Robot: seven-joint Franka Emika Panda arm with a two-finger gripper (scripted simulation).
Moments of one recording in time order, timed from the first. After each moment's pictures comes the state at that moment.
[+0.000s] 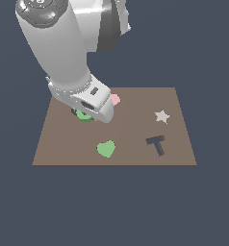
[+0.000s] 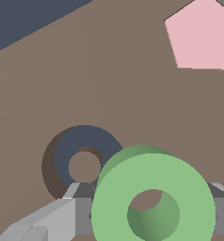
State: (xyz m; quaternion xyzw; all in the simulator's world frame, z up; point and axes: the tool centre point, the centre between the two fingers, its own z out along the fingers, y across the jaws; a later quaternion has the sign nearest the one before) arm -0.017 -0.097 0.039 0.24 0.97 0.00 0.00
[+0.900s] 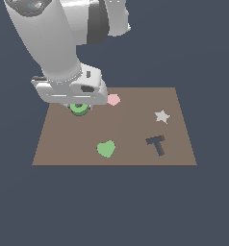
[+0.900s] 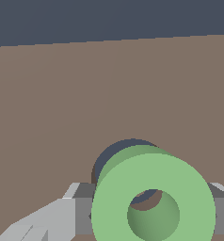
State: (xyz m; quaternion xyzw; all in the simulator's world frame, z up) arm -0.044 -0.122 0.040 0.03 1.00 0.00 0.00
